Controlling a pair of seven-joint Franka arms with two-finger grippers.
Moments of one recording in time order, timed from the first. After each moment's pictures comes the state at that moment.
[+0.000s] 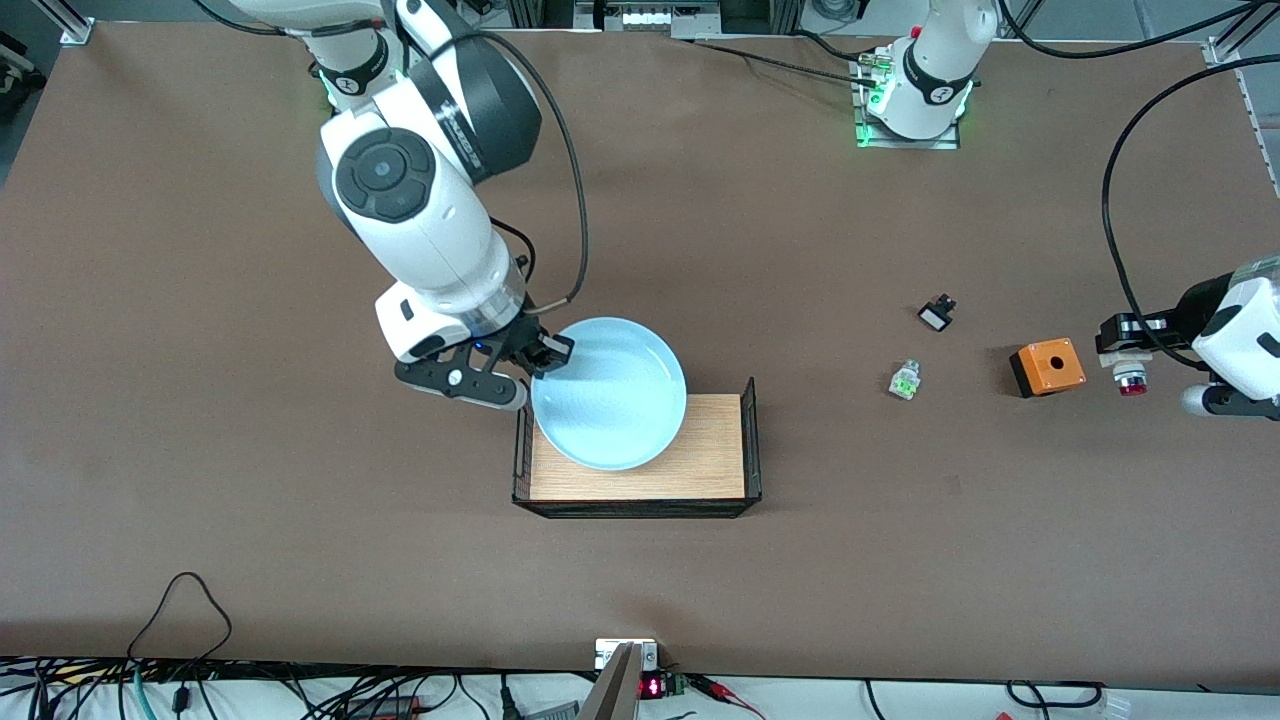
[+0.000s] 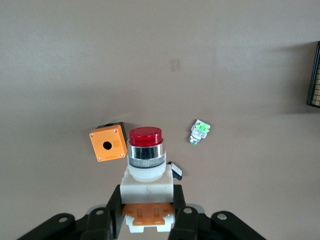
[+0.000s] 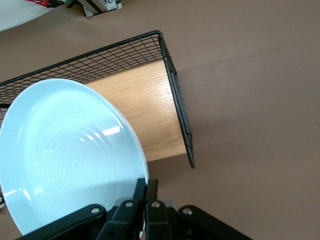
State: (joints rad) left arm 0.05 0.36 -0.02 -1.27 0.01 1.48 0.02; right arm 0.49 0.63 0.10 -1.06 0.00 1.85 0.83
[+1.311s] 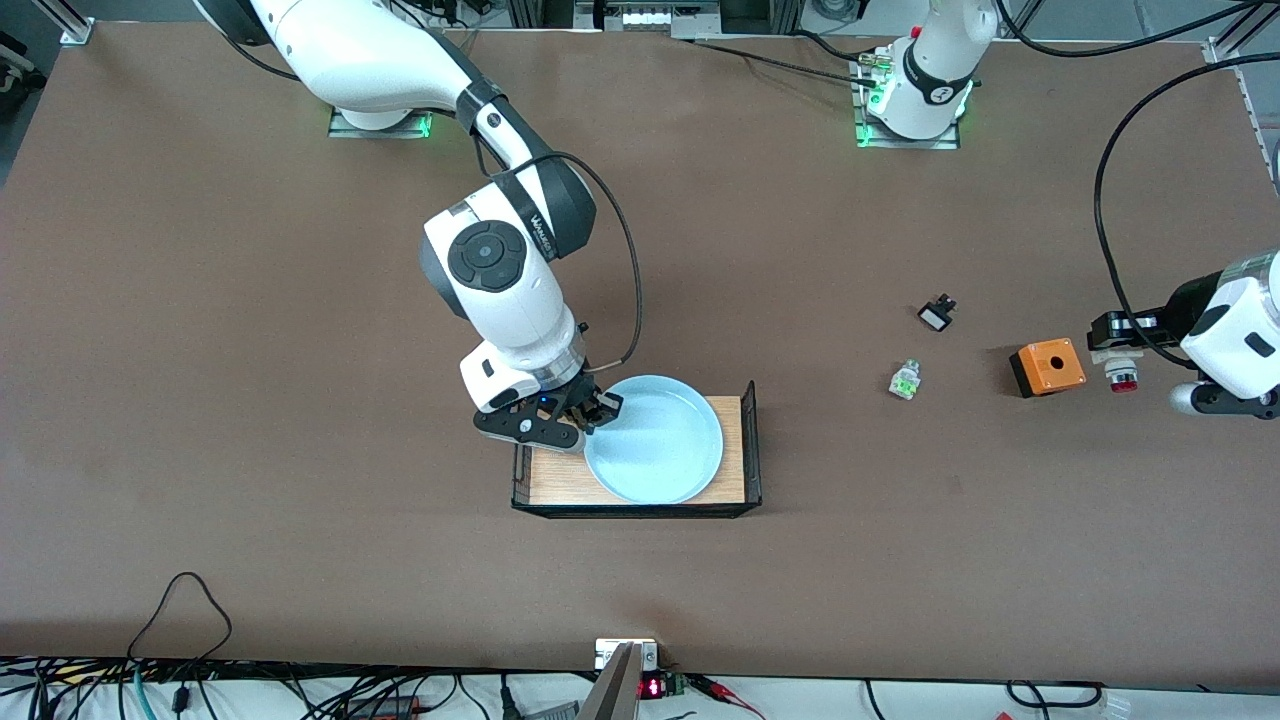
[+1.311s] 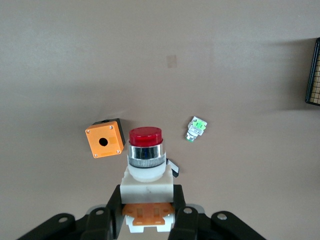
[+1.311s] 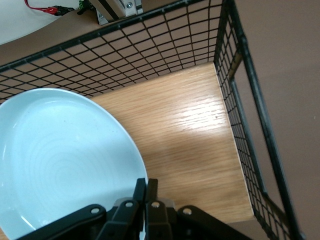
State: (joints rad) left arm 0.05 0.36 -0.03 -1.27 0.01 1.46 0.00; right arm 0.53 0.78 0.09 -1.14 -0.08 2.19 0.87
